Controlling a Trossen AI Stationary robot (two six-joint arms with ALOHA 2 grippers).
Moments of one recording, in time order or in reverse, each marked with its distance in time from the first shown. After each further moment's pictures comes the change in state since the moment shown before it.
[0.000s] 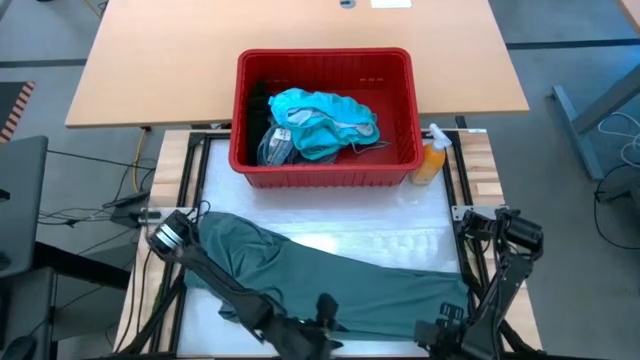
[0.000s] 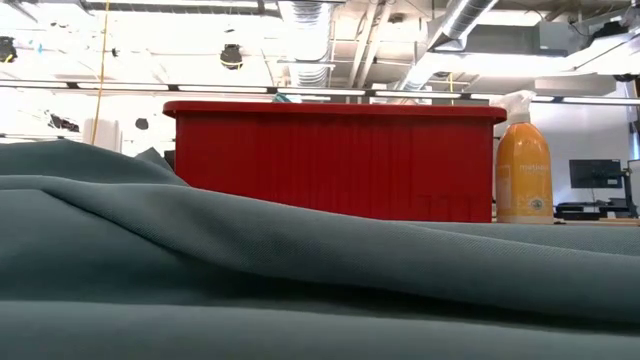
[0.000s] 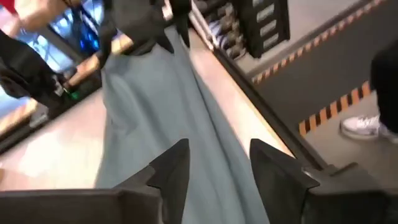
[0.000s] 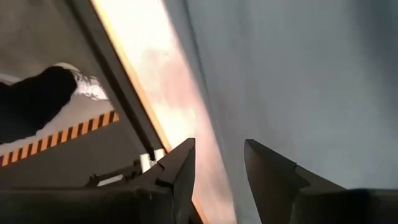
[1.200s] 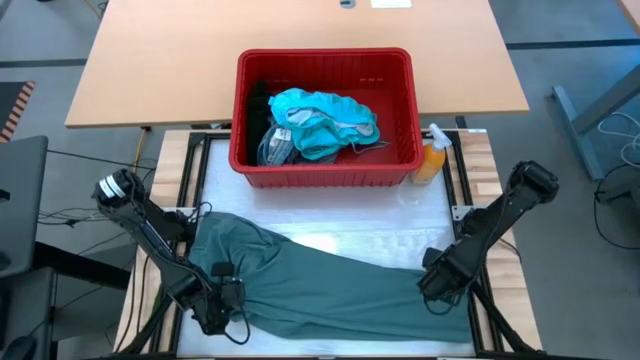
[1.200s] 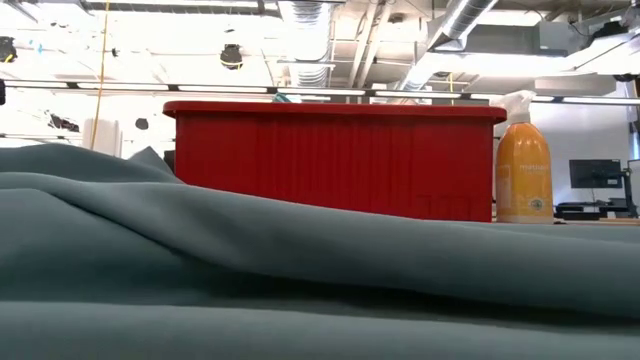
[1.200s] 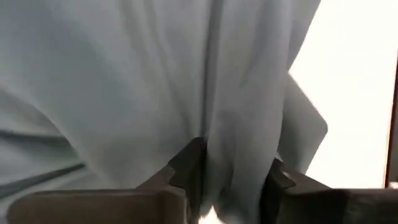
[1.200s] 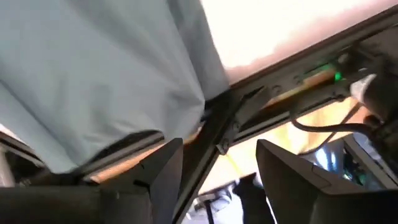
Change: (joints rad) left arm -0.225 -0.620 -0.701 -0.661 0.370 -1.094; right arm -0.348 -0.491 -0.373 -0.416 -0.267 -0.273
